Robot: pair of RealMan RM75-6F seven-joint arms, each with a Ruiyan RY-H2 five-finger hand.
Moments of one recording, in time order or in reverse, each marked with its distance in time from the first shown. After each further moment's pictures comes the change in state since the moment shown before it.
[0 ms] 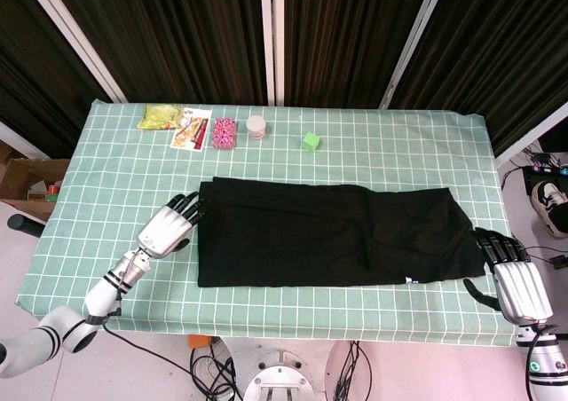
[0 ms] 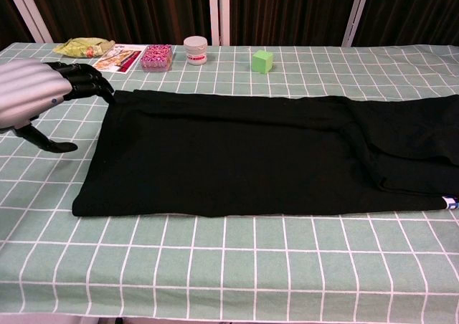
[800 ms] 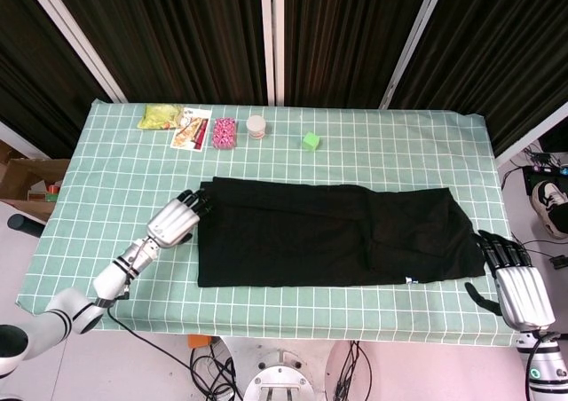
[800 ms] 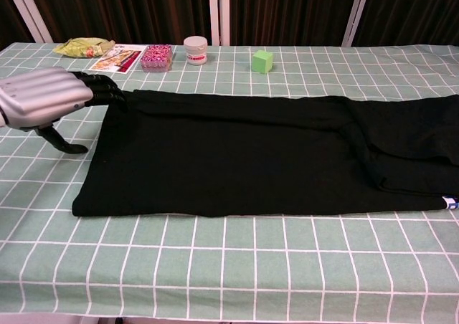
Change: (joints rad) left arm -0.092 -0.042 0.017 0.131 0.001 -0.108 -0.102; right arm -0.029 0.005 -0.009 -0.035 -0.007 0.035 -0.044
